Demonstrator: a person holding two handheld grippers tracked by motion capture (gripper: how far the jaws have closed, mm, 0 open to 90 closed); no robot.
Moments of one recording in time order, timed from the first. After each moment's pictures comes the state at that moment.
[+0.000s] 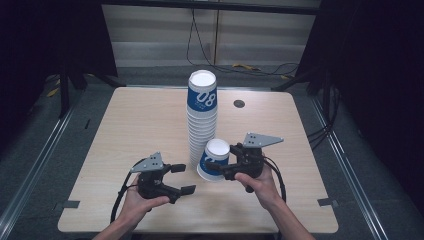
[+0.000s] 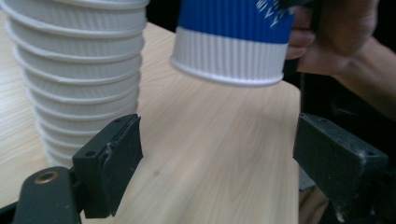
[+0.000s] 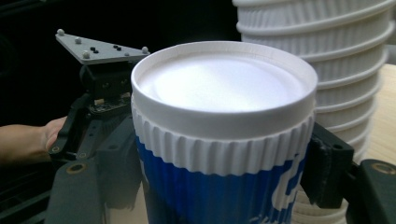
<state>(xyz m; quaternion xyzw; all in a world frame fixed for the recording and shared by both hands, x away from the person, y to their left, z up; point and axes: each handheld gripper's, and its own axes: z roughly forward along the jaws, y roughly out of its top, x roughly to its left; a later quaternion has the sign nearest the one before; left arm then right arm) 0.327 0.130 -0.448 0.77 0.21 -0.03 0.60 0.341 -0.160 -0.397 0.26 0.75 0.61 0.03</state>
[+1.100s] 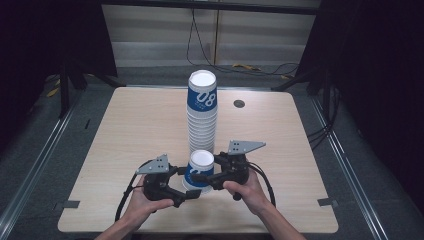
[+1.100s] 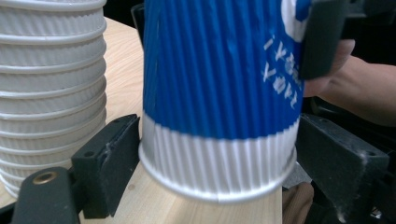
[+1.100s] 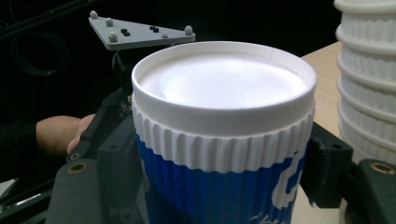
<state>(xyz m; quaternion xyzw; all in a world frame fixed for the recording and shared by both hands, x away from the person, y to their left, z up) 0.324 0.115 -0.449 0.78 0.19 -0.05 0.60 0.335 -0.128 -0.415 0.23 0.75 0.62 -0.04</state>
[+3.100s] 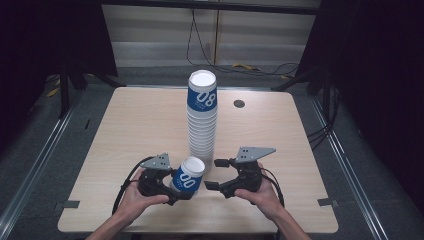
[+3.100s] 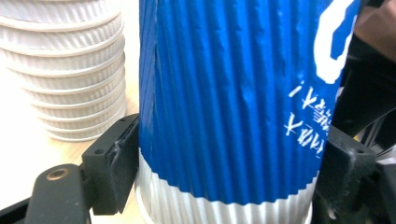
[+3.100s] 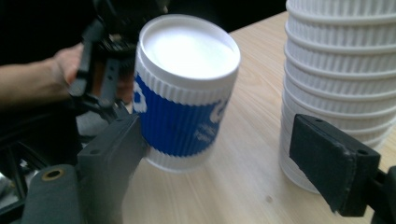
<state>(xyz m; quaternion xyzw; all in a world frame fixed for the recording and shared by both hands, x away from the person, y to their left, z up) 0.336 0.127 -0.444 0.85 0.19 -0.05 0.49 0.318 -0.156 -0.413 0.25 0.80 0.54 0.03</state>
